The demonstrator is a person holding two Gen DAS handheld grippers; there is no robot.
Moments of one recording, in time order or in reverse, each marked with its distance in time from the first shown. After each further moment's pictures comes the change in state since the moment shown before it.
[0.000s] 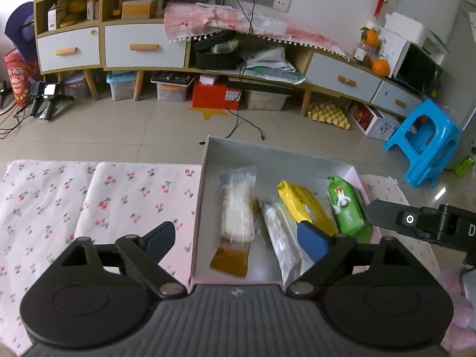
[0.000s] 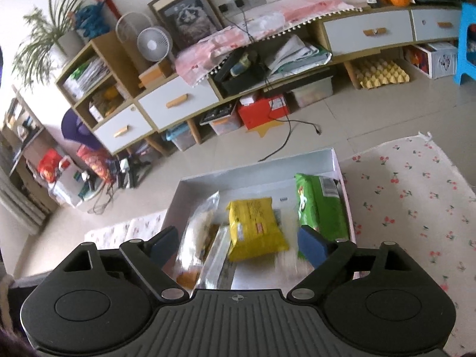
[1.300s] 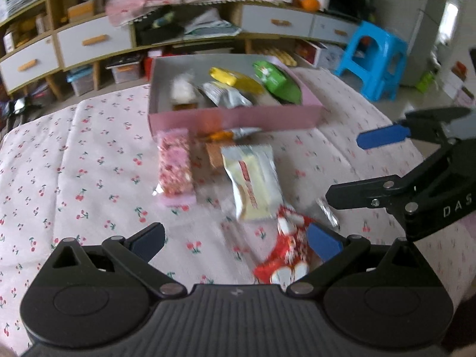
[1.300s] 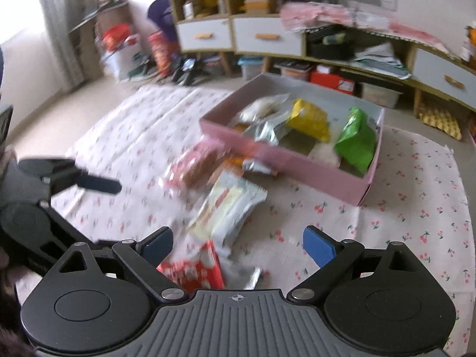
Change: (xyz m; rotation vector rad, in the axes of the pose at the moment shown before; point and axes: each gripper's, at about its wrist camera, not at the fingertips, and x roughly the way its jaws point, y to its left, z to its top) left arm -0.063 -0.021 -0.135 0.283 0.092 -0.093; right arm -0.070 0.019 -0.128 -0.553 0.177 0.080
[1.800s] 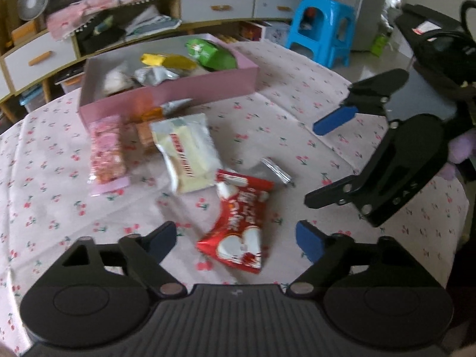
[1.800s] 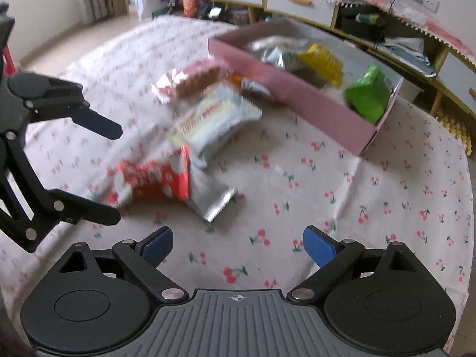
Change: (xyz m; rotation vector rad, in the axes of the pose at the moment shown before) left arm 0.014 -0.039 -0.025 0.174 0.036 -0.124; right arm 0.026 -0.016 -0.050 -0.200 0.165 -0.011
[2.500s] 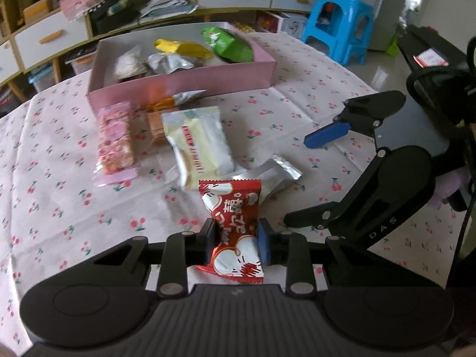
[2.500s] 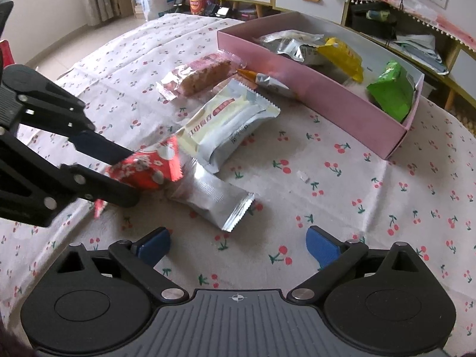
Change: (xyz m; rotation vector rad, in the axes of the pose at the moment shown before) left arm -0.001 0.009 0.009 -0.099 0.059 0.033; right arm 0.023 0.004 0.006 0.011 -0.017 0.049
